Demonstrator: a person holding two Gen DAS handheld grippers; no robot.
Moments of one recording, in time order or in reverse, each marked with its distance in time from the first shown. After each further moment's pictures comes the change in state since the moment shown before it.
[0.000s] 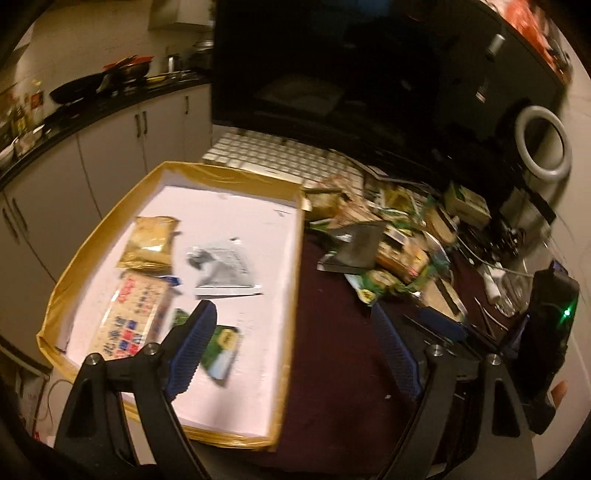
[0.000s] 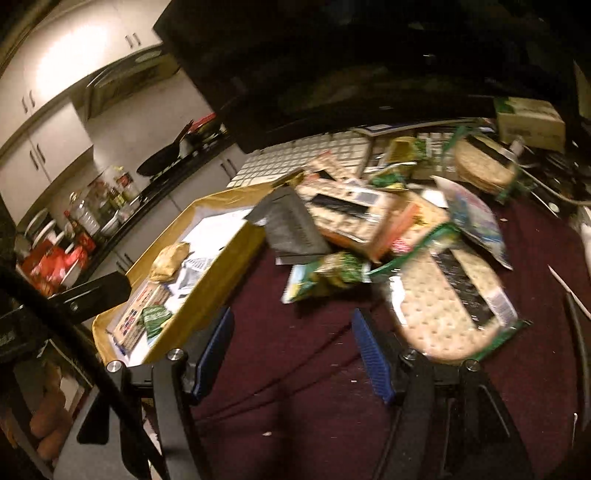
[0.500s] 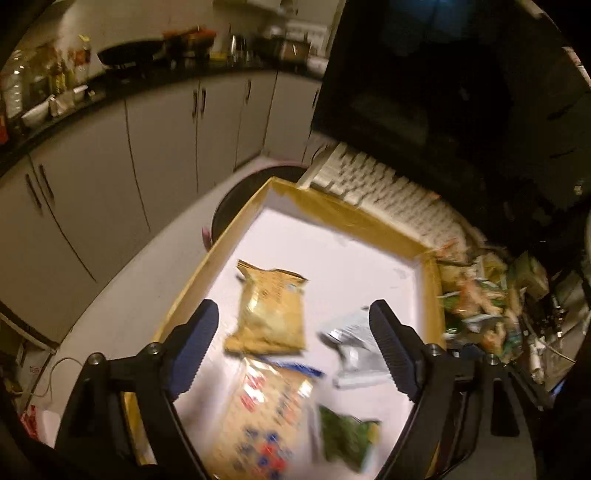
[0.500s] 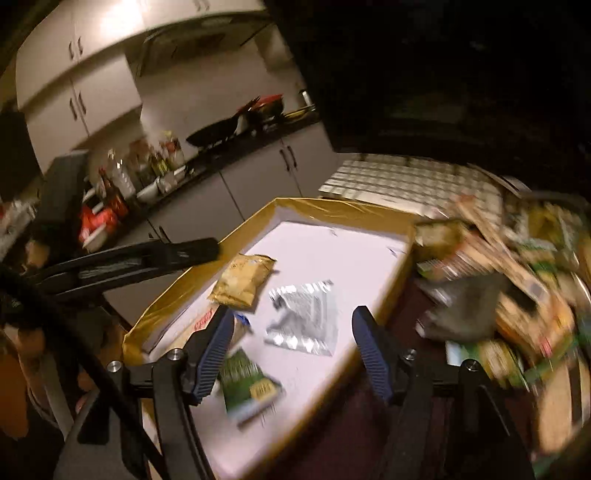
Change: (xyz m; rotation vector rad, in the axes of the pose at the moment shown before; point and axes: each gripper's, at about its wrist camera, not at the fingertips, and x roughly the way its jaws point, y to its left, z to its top) left arm 0.030 0.135 0.048 -0.195 -0.011 0.095; right arm 0.057 0.109 0.032 -0.196 0.038 0.113
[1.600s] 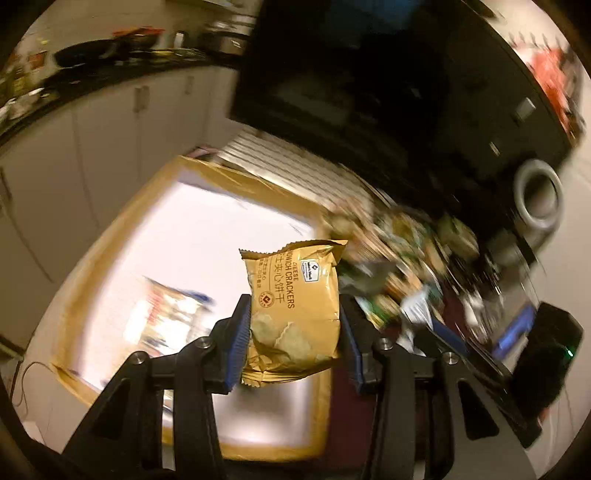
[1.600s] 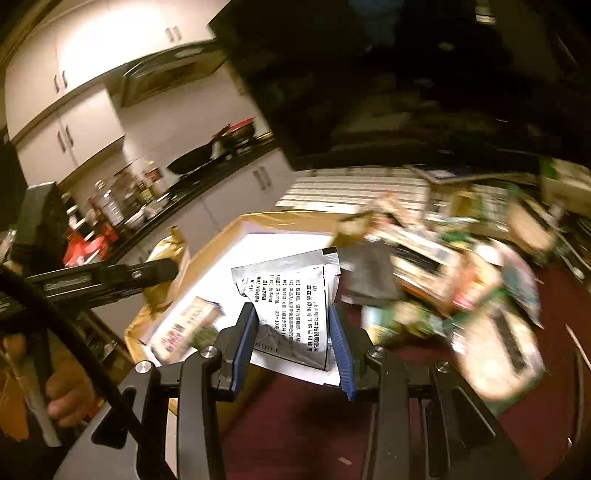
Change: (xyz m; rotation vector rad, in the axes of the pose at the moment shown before) left arm -0.045 -0.053 -0.025 0.052 0.052 -0.193; right arm -0.057 -0.028 -0.007 0.064 -0.052 -0.041
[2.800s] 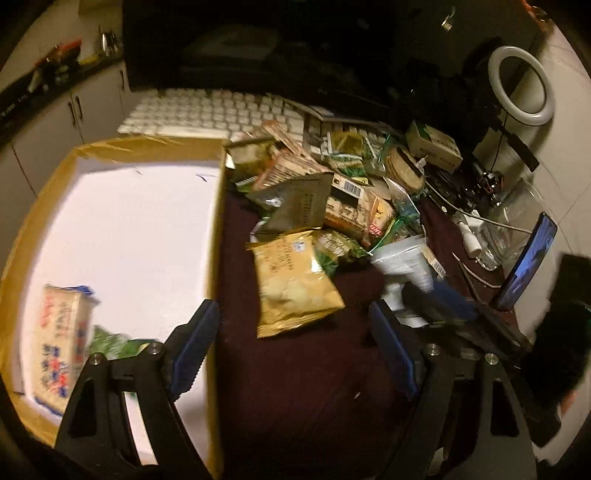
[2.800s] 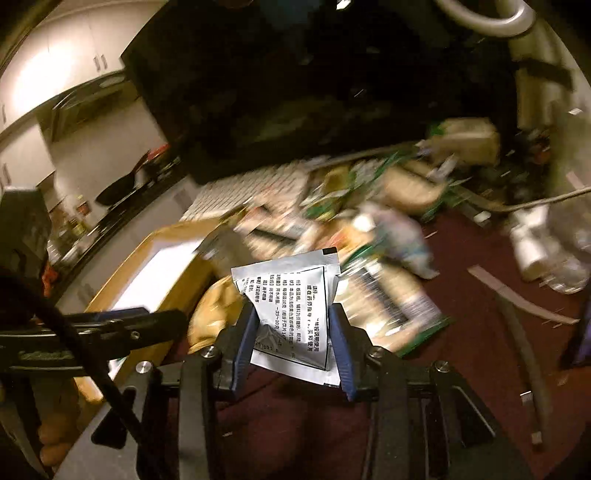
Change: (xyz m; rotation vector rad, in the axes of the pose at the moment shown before) left arm 0.081 -0.103 -0.036 0.252 0.216 -0.041; right arm -0.049 -0.081 -0.048 0.167 -0.107 -0.300
